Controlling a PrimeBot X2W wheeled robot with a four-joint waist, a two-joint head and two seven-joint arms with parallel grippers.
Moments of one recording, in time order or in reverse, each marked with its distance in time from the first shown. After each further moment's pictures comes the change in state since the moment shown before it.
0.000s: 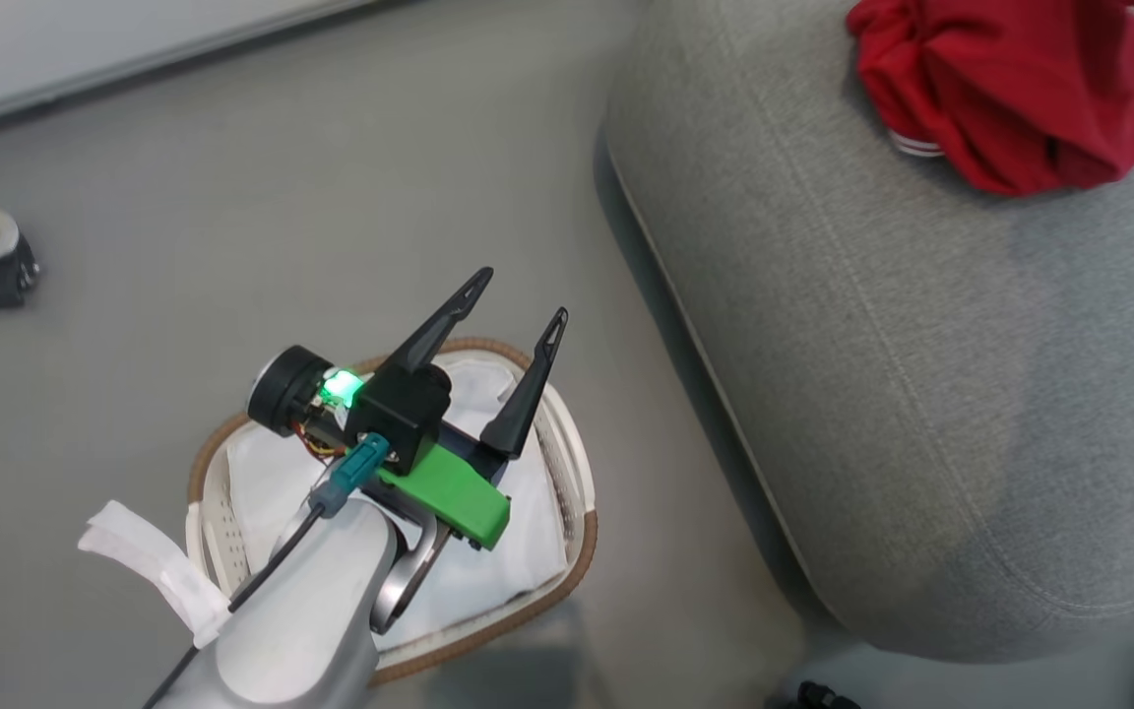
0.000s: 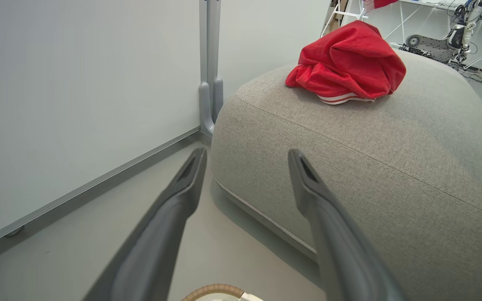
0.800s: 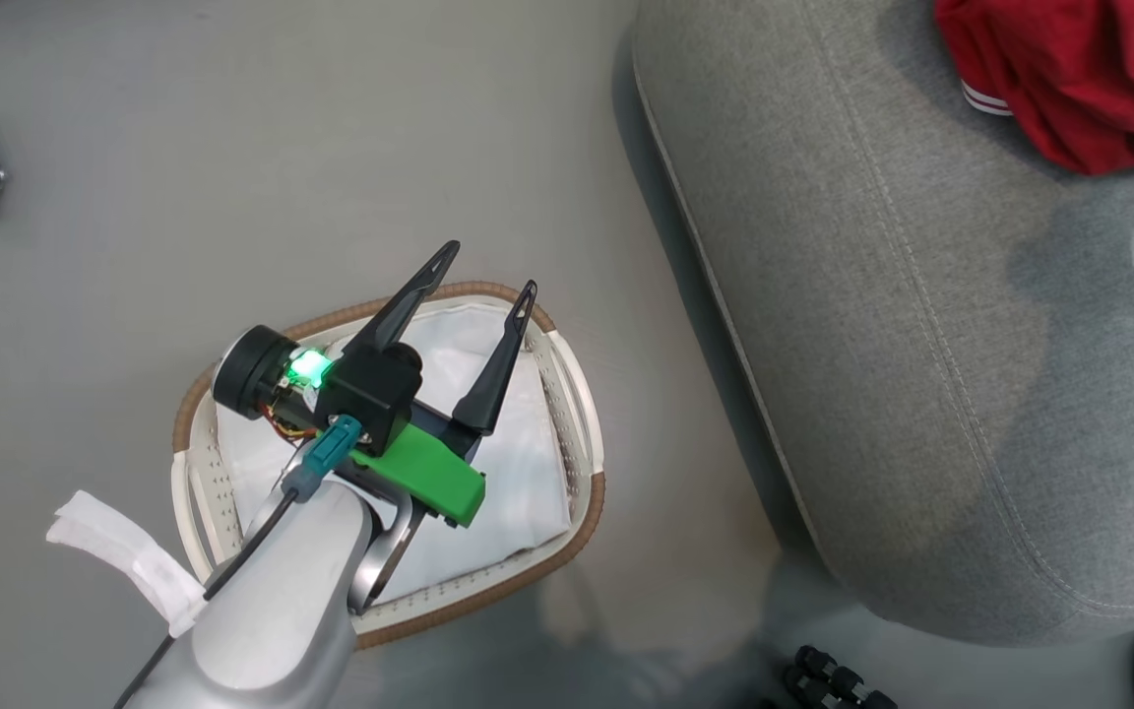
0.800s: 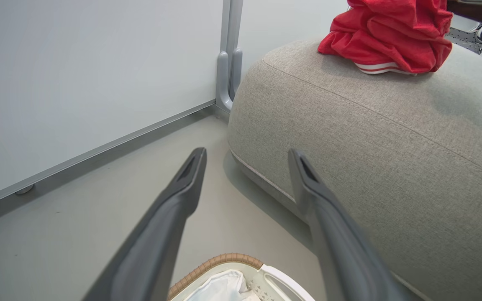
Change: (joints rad) left arm -0.021 0.024 0.036 -0.006 0.022 0.008 0.000; right arm 0.281 0.153 -0.057 0.132 -0.053 0.000 0.000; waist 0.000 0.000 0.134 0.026
